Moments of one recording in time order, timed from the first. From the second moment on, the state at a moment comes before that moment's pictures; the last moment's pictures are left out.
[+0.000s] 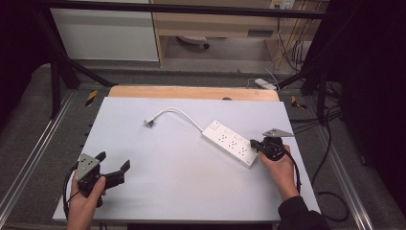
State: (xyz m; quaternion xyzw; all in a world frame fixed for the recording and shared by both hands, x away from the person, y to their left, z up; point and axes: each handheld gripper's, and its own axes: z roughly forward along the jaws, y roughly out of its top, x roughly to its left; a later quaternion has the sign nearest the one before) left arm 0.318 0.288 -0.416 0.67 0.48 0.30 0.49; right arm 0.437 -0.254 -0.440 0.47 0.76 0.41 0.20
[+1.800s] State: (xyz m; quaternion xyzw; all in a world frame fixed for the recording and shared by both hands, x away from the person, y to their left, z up) left arm 0.317 0.288 -0.415 0.67 0.47 0.30 0.49; right arm 0.437 -0.247 -0.436 0.46 0.75 0.42 0.21
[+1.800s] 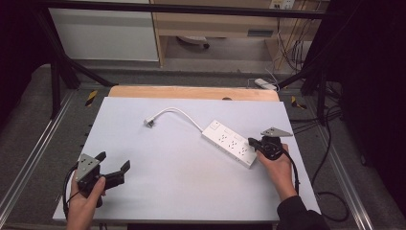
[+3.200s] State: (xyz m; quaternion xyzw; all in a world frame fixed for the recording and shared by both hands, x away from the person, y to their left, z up) left arm 0.316 0.288 -0.416 0.67 0.47 0.30 0.49; right arm 0.446 -0.220 -0.414 0.47 0.74 0.44 0.21
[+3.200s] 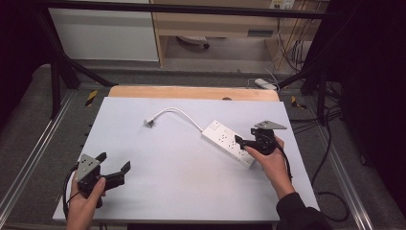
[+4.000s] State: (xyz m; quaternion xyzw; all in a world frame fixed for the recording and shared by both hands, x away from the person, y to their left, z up) left arm 0.315 0.288 -0.416 0.67 0.47 0.30 0.49; right arm 0.450 -0.220 -0.406 0.47 0.73 0.44 0.22
